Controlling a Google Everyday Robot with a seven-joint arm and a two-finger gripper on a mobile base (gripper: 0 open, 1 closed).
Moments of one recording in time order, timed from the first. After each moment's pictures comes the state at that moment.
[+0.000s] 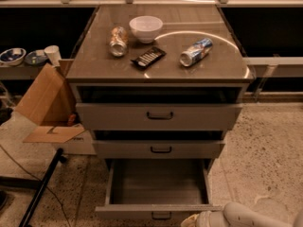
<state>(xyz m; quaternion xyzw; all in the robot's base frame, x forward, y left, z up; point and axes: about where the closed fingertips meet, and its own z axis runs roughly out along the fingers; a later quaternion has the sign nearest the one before) 0.368 -0.166 0.186 -0.50 0.77 0.29 0.26</state>
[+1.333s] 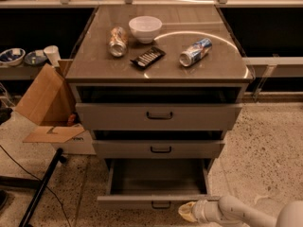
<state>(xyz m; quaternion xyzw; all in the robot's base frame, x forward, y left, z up) 0.443 -0.165 0.149 -0.45 0.80 0.27 0.29</state>
